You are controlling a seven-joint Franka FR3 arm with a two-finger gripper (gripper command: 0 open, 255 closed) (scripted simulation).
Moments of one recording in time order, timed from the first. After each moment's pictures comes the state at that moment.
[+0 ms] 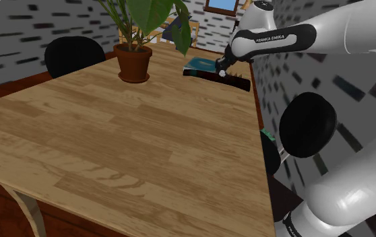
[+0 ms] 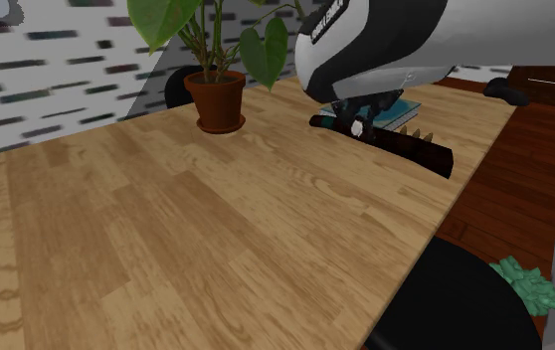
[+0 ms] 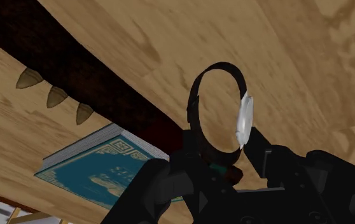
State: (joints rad) arm -0.36 -0.07 0.09 -1.97 -0.18 2.45 -0.08
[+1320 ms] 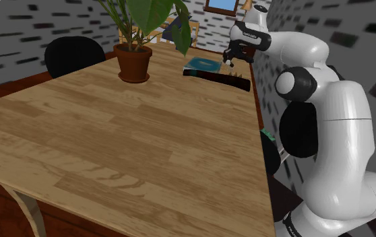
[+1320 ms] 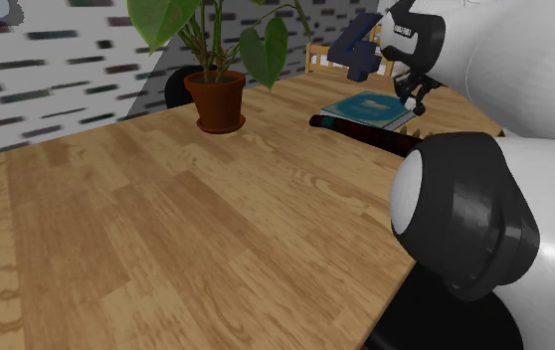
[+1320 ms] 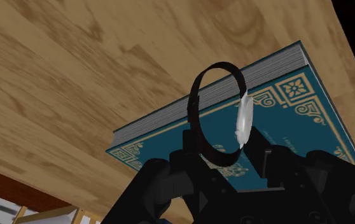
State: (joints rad) arm -0.52 0.72 0.03 -0.86 -0.03 2.13 -0.41
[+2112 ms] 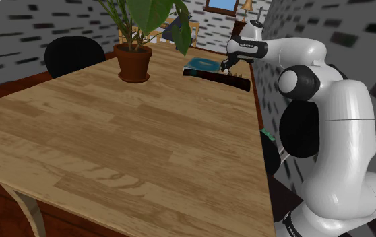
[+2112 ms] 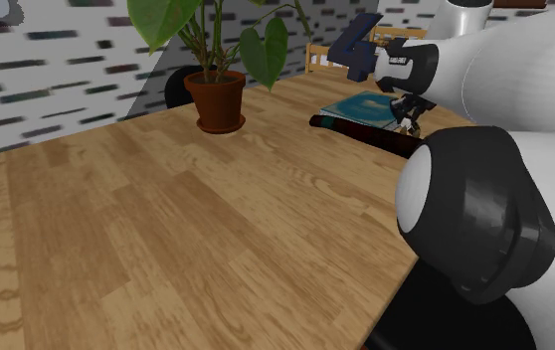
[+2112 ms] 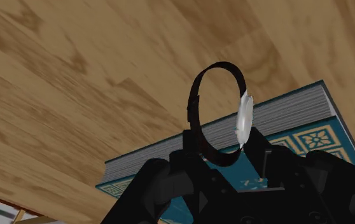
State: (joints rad) arm -0.53 0.69 0.03 -1.05 -0.03 2.30 -0.41
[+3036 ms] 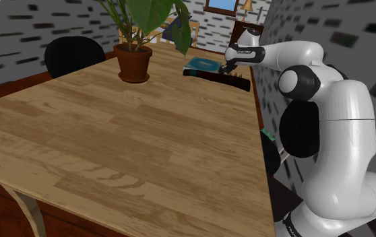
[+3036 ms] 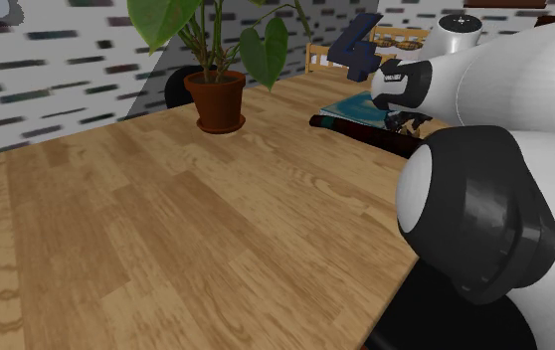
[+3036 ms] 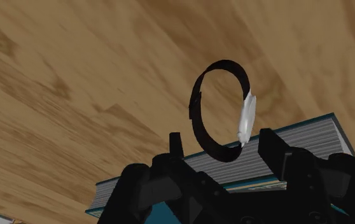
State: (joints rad) arm -0.53 0.69 0.03 -1.15 -0.03 2.40 -0.41
